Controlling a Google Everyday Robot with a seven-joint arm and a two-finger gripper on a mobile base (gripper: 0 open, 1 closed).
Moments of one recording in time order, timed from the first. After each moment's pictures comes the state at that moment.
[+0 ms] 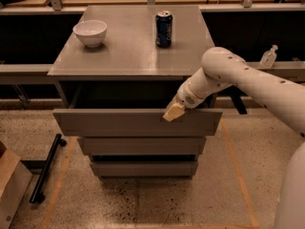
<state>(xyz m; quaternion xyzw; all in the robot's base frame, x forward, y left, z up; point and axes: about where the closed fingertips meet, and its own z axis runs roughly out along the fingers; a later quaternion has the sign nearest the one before) 0.650 -0.070 0.692 -0.54 0.79 0.18 0.23</state>
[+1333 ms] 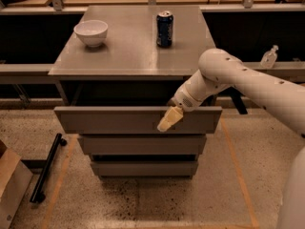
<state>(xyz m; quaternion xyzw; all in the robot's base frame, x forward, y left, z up) 0.630 -0.071 0.685 -0.53 0.80 0.19 0.20</state>
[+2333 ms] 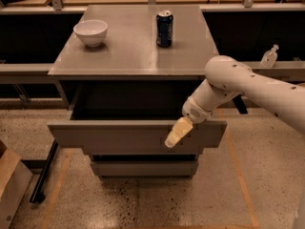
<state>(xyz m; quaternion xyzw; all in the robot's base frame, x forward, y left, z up) 0.580 -0.088 0.675 -0.49 0.84 0.20 0.13</state>
